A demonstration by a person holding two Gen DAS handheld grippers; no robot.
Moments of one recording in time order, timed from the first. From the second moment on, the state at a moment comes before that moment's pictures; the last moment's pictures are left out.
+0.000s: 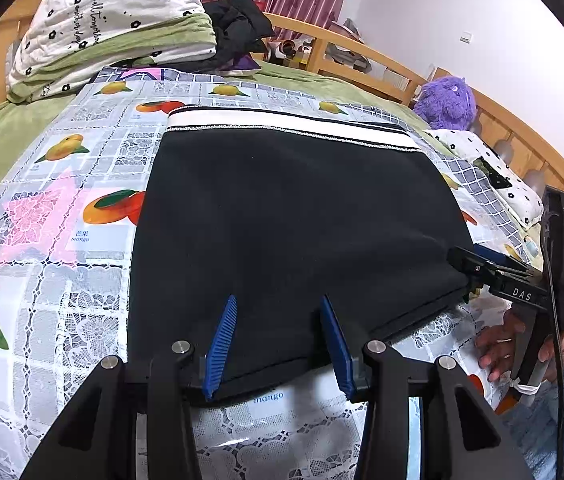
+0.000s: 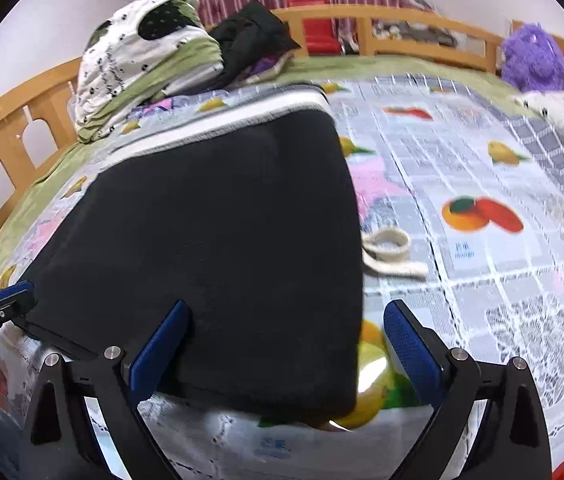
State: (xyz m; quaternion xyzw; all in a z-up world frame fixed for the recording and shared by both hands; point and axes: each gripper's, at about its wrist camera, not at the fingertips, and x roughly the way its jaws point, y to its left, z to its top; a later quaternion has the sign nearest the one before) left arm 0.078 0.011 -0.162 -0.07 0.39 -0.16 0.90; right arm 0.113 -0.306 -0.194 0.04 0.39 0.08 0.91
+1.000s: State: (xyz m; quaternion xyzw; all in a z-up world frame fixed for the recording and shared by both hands) left arm 0.085 -0.006 -0.161 -0.05 0.41 -0.23 0.88; right arm 0.076 -0.229 -0.189 -0.13 0.36 0.19 0.90
